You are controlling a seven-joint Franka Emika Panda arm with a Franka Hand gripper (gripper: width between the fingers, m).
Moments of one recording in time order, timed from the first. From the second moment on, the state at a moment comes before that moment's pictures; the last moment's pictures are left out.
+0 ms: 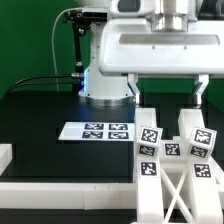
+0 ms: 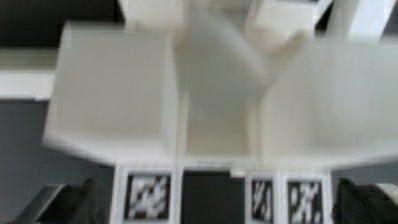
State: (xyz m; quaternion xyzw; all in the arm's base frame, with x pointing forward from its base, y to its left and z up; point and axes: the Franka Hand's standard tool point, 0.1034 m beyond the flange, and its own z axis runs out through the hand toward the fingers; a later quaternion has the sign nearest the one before) arm 0.589 0.063 0.129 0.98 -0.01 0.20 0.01
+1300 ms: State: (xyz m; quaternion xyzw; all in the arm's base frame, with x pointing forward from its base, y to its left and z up) arm 0.567 0.099 0.143 0.99 -0.04 0.14 -0.03
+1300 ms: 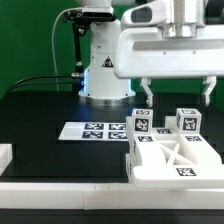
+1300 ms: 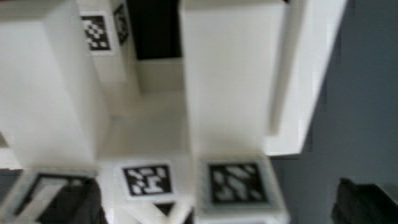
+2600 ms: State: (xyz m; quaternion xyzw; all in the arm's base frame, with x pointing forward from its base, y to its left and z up) arm 0.586 0.107 0.114 0.99 -0.09 0.12 -0.02
